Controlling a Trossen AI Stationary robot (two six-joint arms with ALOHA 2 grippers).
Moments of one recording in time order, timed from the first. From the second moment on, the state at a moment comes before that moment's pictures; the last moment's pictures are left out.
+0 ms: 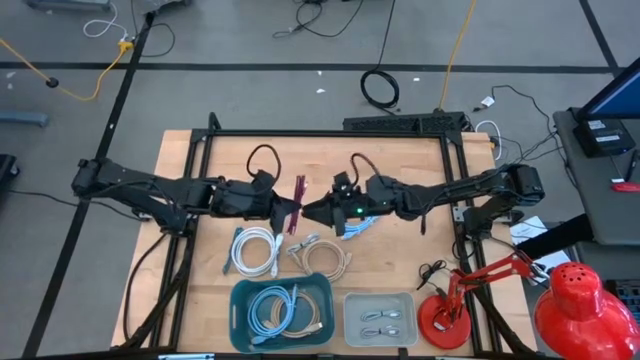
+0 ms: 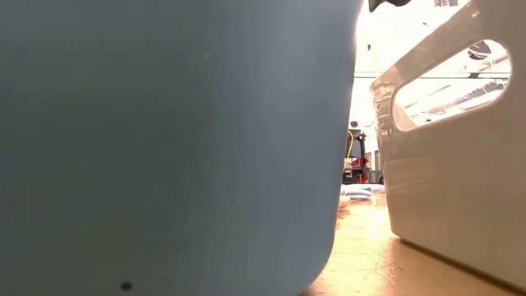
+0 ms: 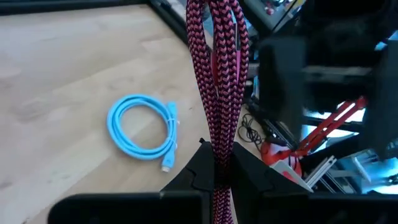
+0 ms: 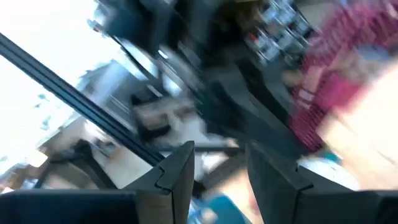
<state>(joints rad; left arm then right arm) -0.15 1.18 0.94 -0.17 -0.30 -0.84 0.07 1.57 1.07 0.53 -0.05 0.83</state>
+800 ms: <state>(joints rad) -0.26 1.14 0.94 -0.16 -0.39 -0.87 0.07 1.65 1.07 0.71 -0.10 0.84</state>
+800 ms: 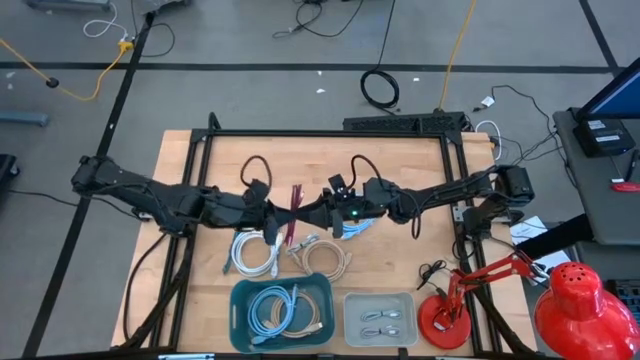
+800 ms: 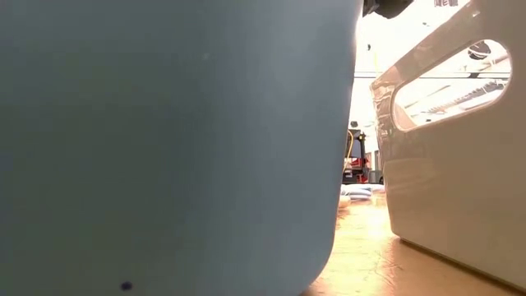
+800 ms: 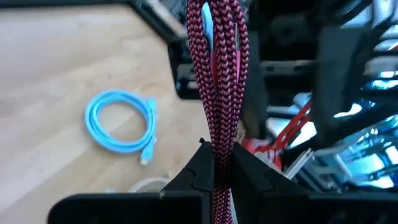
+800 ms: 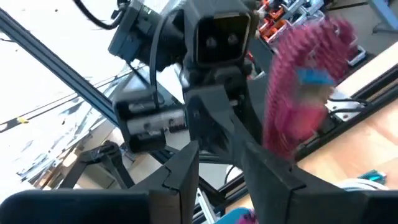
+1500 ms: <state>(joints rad) -0.35 1.11 0.94 -0.14 -0.42 -0.91 0.08 1.65 1.07 0.71 -0.10 0.85</state>
